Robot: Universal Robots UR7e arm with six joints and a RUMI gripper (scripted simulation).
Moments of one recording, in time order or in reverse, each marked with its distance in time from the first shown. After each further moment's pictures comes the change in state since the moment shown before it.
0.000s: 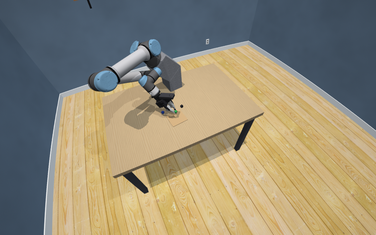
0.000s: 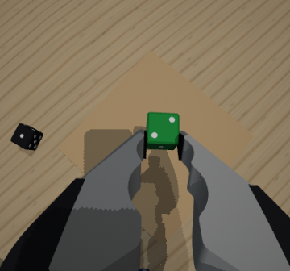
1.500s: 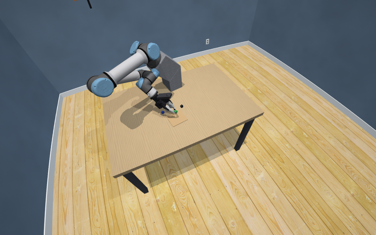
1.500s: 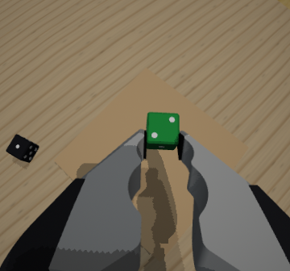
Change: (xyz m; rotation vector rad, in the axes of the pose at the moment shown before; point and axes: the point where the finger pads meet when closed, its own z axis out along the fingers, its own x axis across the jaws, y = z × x) arm 0.002 -0.001 -0.002 0.144 0.017 -0.005
